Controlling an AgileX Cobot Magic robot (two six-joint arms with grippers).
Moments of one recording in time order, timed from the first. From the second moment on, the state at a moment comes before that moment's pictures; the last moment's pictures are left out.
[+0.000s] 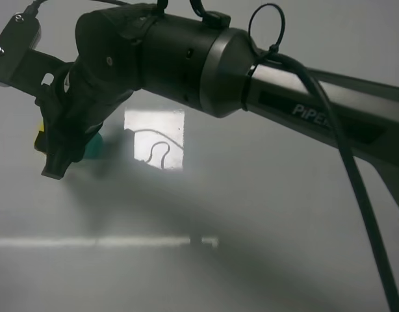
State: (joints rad) left arm 0.09 -0.01 -0.50 -0.07 1.05 -0.05; right arm 1.04 2.09 -2.13 -0.17 0.69 -0.61
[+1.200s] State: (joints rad) left arm 0.09 -0.01 -0.50 -0.07 1.05 -0.05; right arm 1.03 2.11 -2.13 -0.18 0.69 -0.60
